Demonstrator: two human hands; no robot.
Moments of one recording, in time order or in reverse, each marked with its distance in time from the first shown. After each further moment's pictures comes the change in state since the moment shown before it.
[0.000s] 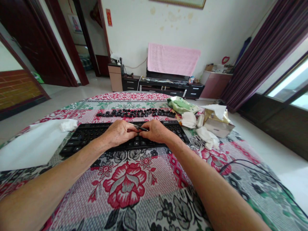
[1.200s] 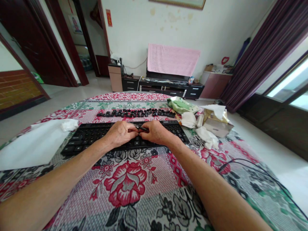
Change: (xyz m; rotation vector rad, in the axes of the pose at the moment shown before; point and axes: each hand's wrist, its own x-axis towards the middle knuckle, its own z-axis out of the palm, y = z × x) left_hand -0.001 0.002 0.006 0.011 0.053 -0.015; right_hand -0.003 -0.005 0.005 -0.097 0.116 -0.076
